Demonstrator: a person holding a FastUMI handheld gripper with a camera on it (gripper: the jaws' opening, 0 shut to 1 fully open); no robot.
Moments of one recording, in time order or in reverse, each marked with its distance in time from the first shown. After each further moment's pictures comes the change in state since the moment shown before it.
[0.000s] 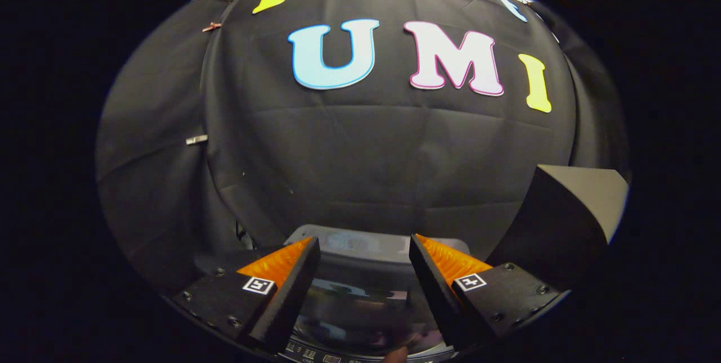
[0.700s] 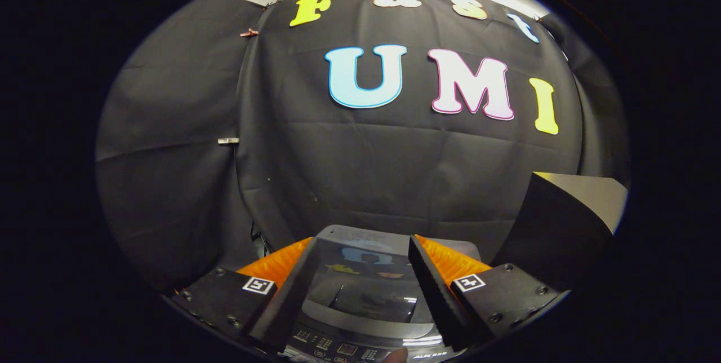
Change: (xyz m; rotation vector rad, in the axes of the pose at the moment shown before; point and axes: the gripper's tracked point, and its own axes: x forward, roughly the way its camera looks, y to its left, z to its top) arm -0.068 0.038 0.001 -0.057 -0.153 0.083
